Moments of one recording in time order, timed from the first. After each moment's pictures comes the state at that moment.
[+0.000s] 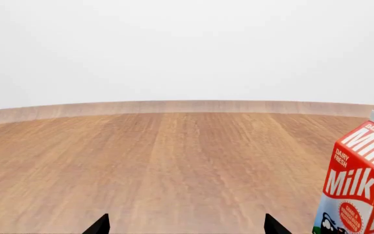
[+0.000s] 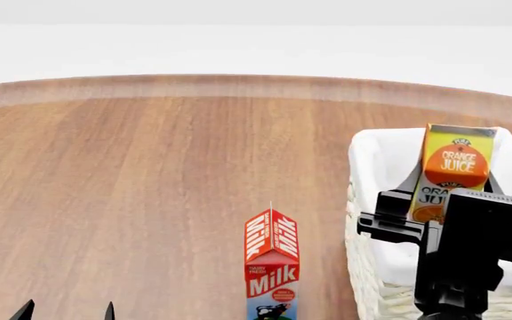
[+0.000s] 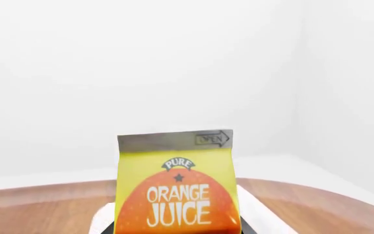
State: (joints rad) left arm -0.07 -0.33 0.43 -0.03 -0.34 0.10 -0.39; right arm 0.50 0.47 -0.31 0.02 0.48 0.18 0.51
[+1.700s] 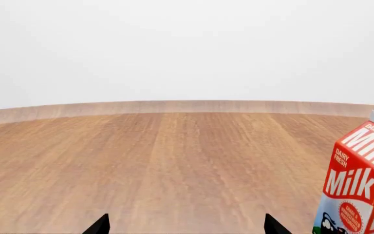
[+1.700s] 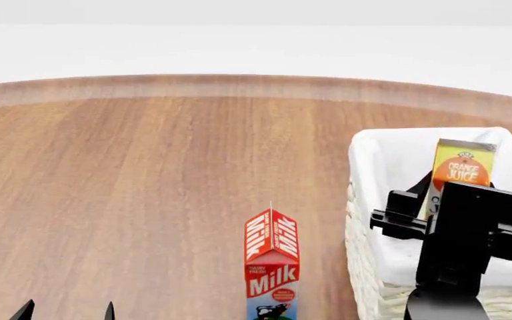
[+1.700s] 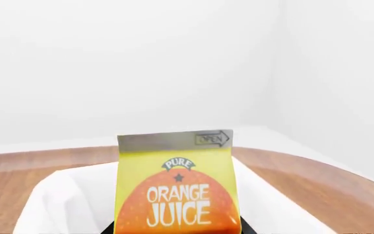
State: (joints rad) left arm -0.08 -0.34 0.44 -0.03 -0.35 0.10 -0.41; right arm 0.67 0.36 -0.34 0.51 0.41 0.06 0.45
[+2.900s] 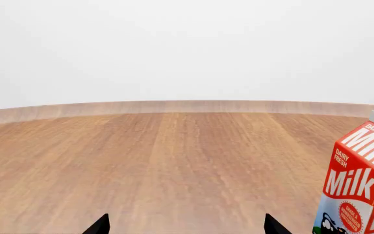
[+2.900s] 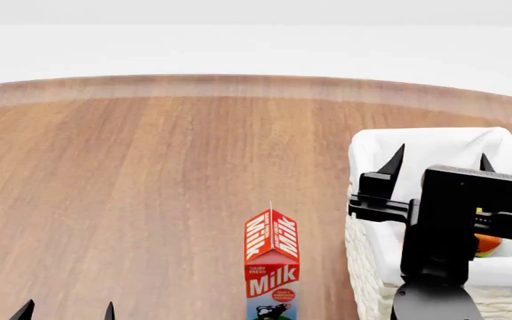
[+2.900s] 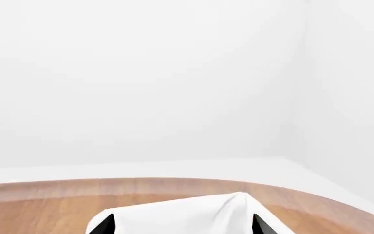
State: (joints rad) left arm -0.08 -0.35 0.45 -0.04 -0.35 0.11 -0.41; right arm 0.63 0.39 -0.36 0.26 0.40 0.13 0.47
